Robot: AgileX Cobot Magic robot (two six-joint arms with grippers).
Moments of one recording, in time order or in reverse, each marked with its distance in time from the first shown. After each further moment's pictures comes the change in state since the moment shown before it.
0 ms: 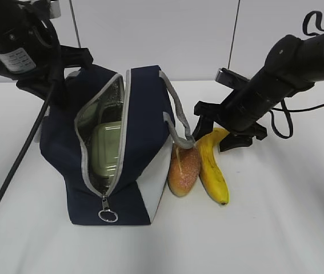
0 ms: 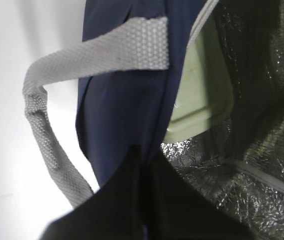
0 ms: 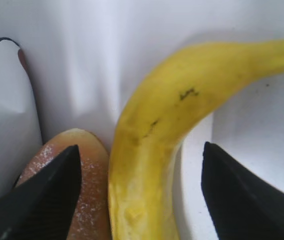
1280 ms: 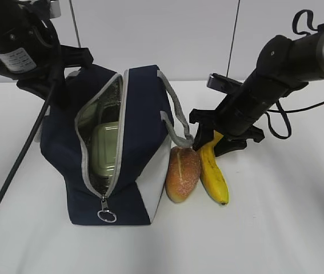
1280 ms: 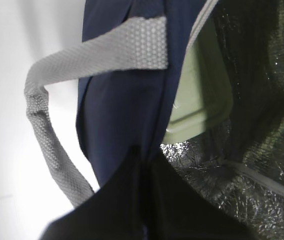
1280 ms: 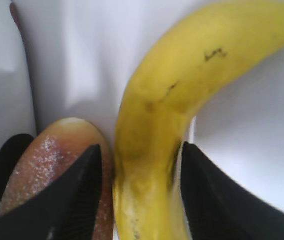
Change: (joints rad) left arm 0.000 0.000 0.000 0.000 -0.005 0.000; right arm 0.034 0.002 -0.008 -0.069 0.062 0.008
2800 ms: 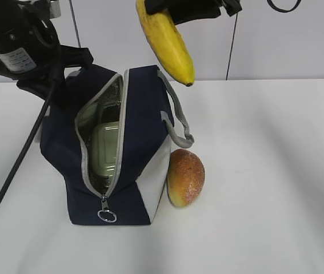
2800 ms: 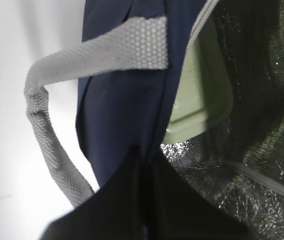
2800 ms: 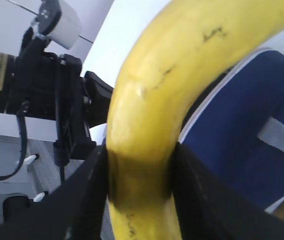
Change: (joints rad) left arm 0.000 0.000 0.000 0.000 0.002 0.000; right arm 0.011 -0.225 -0.448 0.372 0.460 -0.236
